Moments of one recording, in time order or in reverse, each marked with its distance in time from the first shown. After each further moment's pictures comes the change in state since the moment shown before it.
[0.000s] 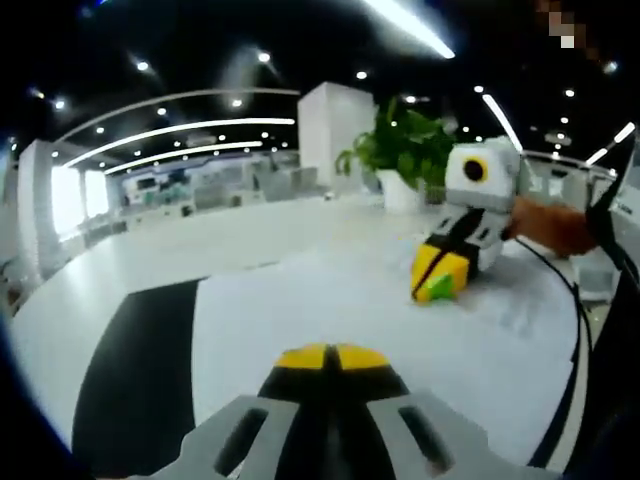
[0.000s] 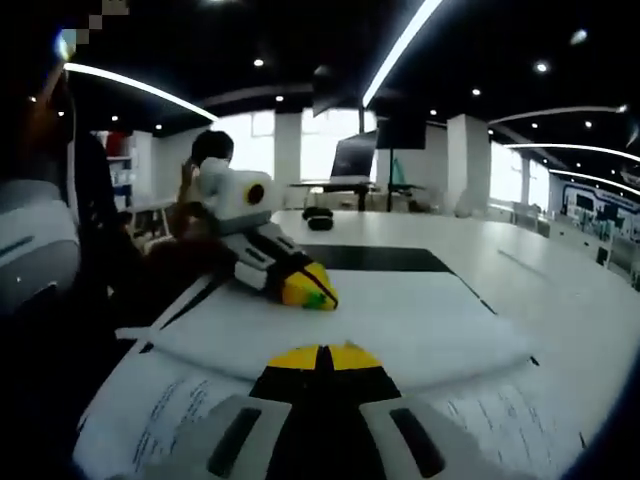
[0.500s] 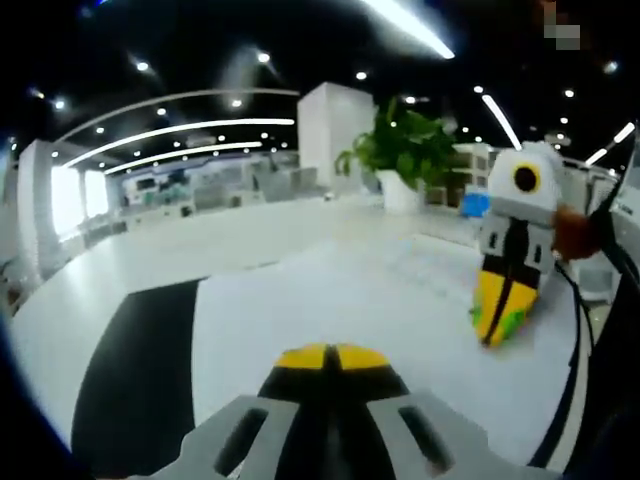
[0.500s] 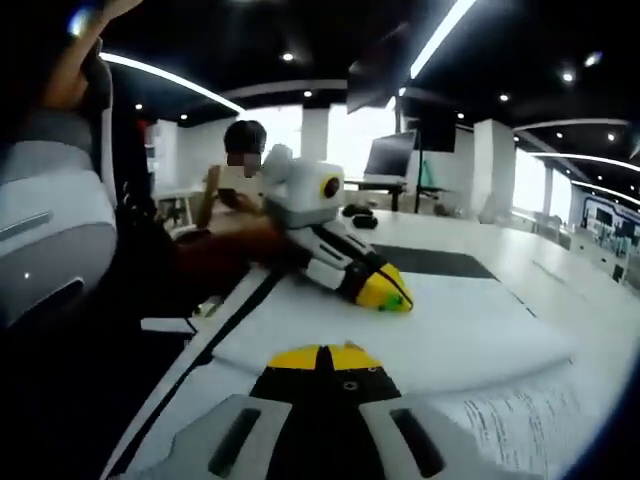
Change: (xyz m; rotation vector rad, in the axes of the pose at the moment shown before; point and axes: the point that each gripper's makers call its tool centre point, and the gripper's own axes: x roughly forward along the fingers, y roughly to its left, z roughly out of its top) left arm 0.000 0.000 0.000 -0.001 -0.002 -0.002; right arm 0.003 0.062 0.000 -0.056 0.014 0.091
